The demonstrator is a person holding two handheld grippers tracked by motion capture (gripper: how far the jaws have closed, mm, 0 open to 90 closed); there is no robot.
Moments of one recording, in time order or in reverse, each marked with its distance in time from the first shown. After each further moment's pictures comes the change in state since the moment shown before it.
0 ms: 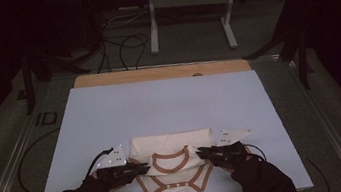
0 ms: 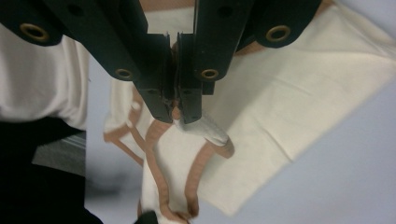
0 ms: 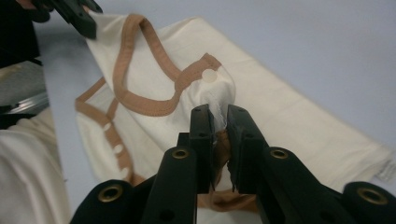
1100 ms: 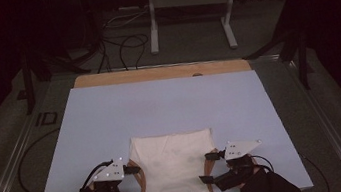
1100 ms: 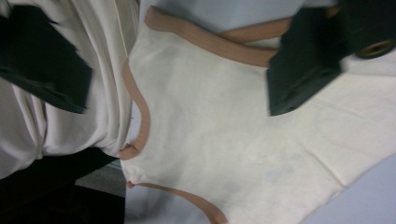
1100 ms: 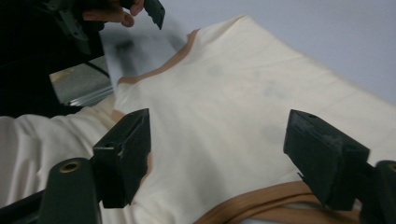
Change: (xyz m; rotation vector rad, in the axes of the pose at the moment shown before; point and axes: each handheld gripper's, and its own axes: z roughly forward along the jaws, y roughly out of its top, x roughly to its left) left arm -0.014 -0.017 -0.007 0.041 -0.081 0.033; right arm 0.019 -0.019 -0.017 -0.042 0.150 0.011
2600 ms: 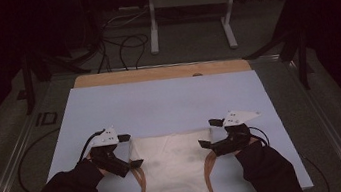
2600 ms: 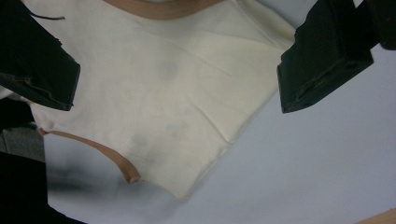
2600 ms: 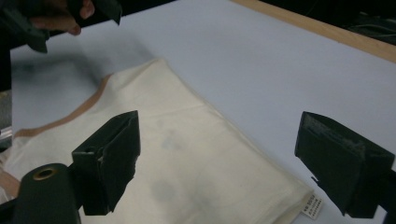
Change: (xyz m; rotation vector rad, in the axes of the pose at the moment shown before) left arm 0.067 0.034 -0.011 -0.054 0.160 -0.058; right arm -0.064 0.039 0.002 -0.058 -0.192 -0.025
